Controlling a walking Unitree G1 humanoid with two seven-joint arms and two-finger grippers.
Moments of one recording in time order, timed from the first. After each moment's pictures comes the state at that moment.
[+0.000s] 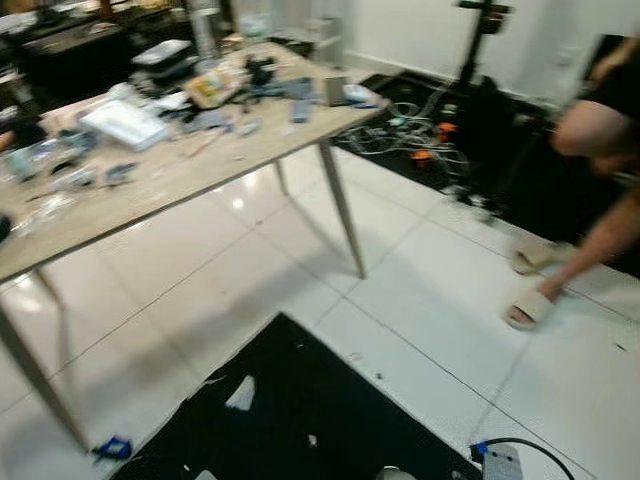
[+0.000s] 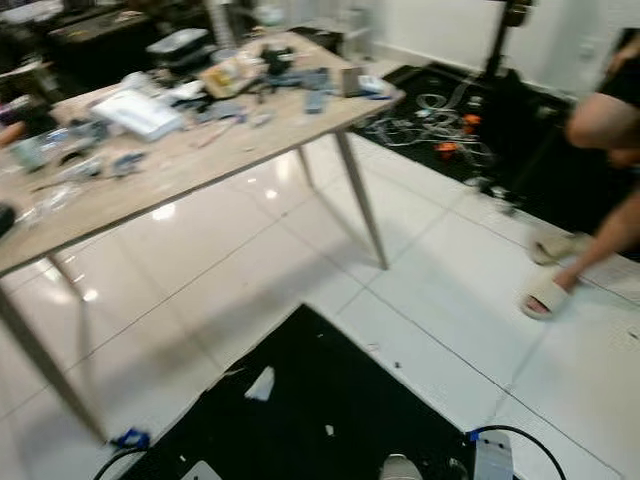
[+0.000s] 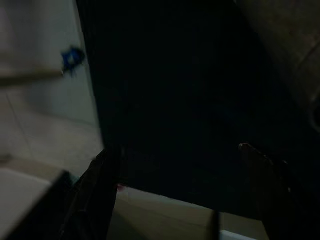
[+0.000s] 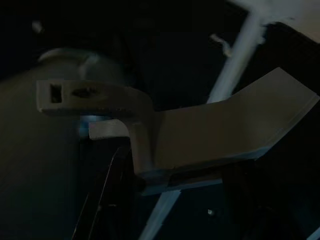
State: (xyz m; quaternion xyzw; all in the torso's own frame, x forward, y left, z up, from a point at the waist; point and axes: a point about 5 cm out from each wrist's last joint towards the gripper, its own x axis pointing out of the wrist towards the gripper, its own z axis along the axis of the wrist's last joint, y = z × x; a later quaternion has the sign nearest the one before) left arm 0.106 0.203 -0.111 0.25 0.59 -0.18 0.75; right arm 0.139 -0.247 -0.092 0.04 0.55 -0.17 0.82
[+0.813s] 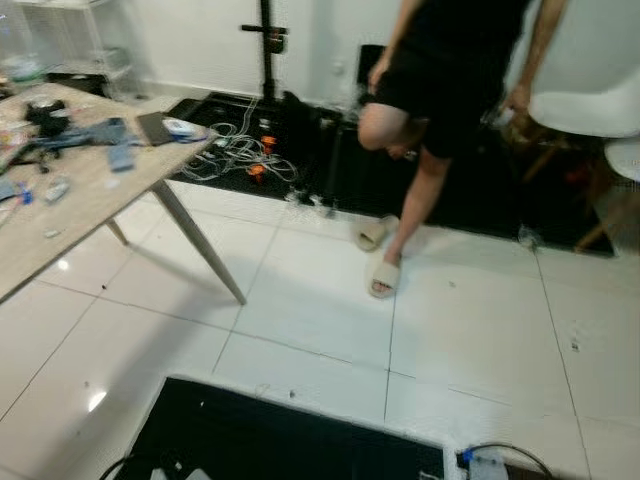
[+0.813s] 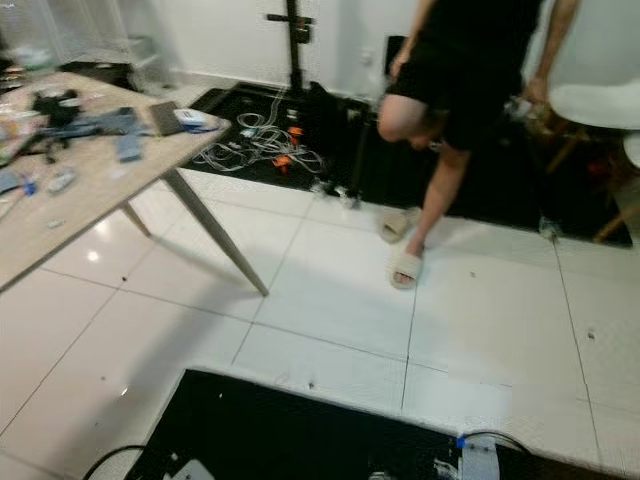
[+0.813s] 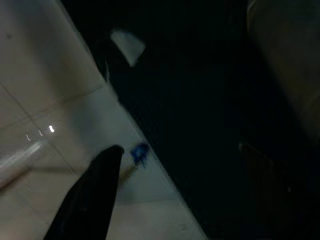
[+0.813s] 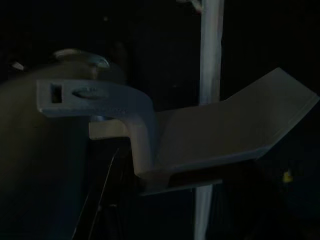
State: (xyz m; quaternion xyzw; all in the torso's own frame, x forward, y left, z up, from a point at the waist) left arm 0.113 0.203 -0.109 0.26 0.57 -0.17 0.76; right arm 0.137 -0.241 -0.095 0.02 0.56 -0.13 0.82
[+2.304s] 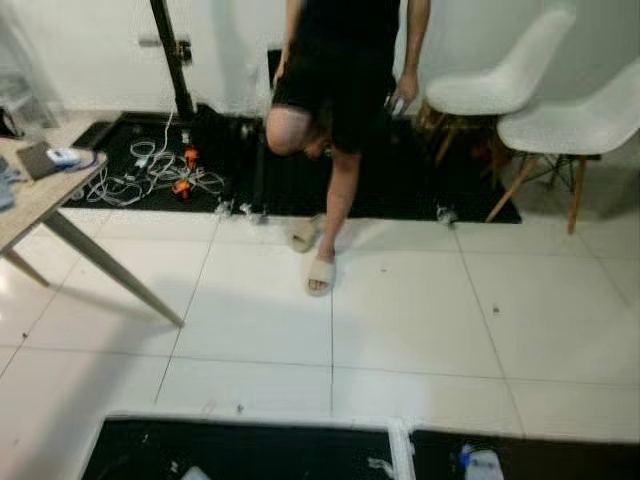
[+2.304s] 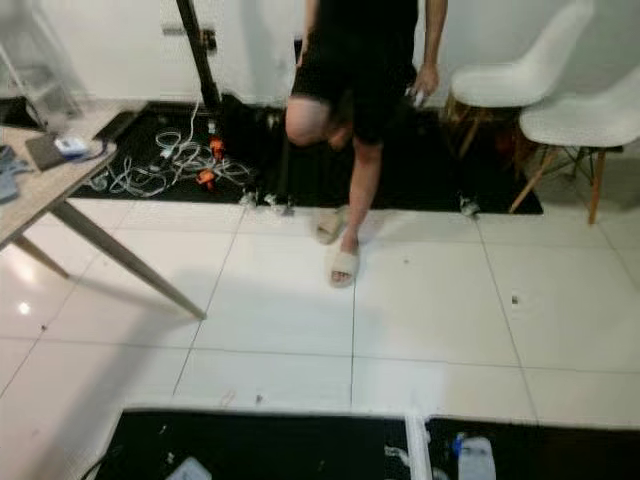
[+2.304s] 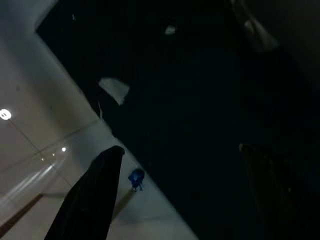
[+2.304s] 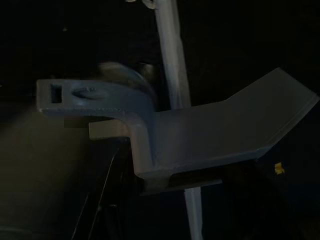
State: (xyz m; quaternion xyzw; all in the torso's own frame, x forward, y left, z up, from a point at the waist) left arm 0.115 0.205 -0.108 0.24 0.58 -0.17 0.76; right arm 0.137 -0.237 -0.095 0.02 0.55 -0.12 0.82
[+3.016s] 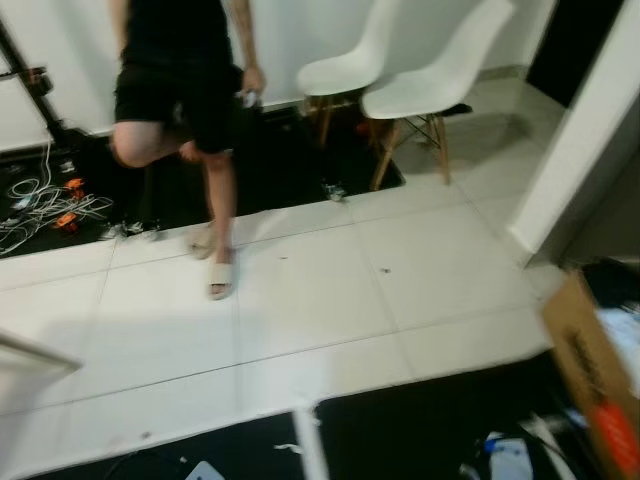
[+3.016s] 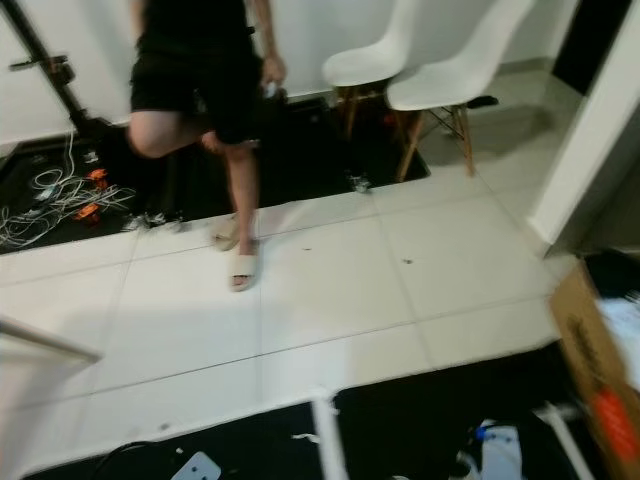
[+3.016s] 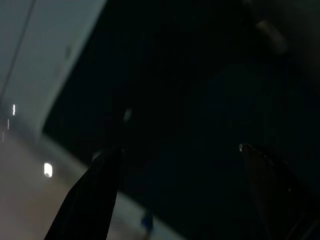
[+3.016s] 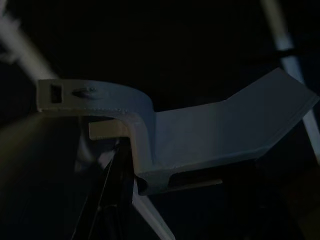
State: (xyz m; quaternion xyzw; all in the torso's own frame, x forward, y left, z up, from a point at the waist) left arm 0.121 0.200 -0.107 0.24 0.57 -0.17 0.77; right arm 0.141 -0.251 -0.090 0.04 0.52 -0.15 0.84
